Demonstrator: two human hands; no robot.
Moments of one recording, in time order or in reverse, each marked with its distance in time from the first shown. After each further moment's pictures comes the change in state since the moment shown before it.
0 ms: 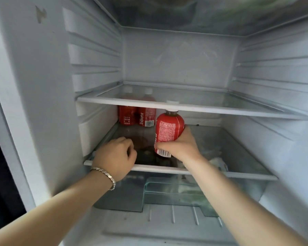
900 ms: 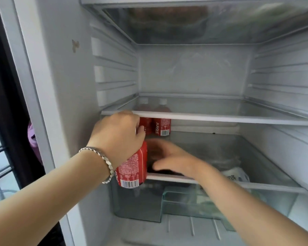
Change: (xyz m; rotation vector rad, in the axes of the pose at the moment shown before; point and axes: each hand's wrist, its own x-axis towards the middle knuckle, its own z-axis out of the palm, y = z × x) left_hand 0.010 0.040 -0.108 0.273 0.069 -0.008; right_hand -0.041 -0.038 0.010 0.093 -0.746 -0.338
